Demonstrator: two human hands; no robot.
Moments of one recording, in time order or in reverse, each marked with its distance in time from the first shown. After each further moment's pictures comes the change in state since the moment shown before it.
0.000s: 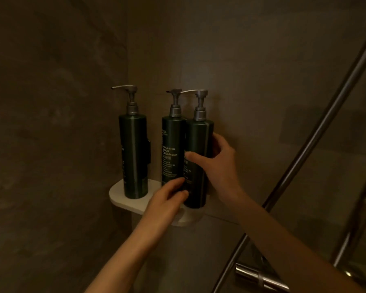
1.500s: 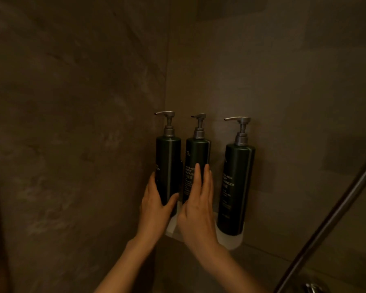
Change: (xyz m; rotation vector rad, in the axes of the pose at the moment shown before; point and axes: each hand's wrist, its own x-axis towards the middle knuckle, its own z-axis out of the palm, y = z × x) left_hand 0.057 -0.041 -0.094 0.353 0.358 0.409; right_hand -0.056 0.009 0.118 -0.544 -0.080 -0.243
